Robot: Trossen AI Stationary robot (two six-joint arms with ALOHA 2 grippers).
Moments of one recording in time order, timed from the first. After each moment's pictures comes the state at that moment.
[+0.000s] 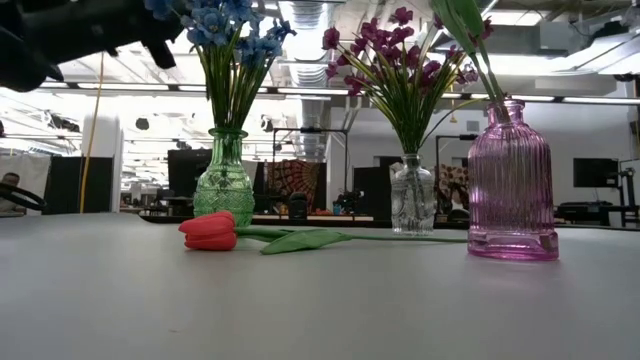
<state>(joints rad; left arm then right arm) 0.02 0.88 0.14 1.28 -0.24 0.06 0.66 1.45 1.13 -0.34 0.24 0.98</state>
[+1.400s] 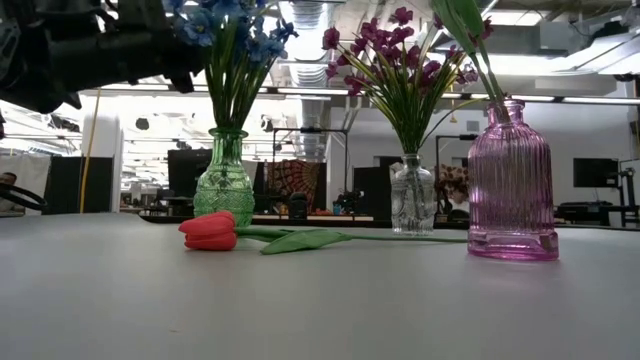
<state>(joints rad) 0.02 1.28 0.14 1.54 -0.24 0.14 0.66 1.45 1.13 -0.31 0.24 0.98</state>
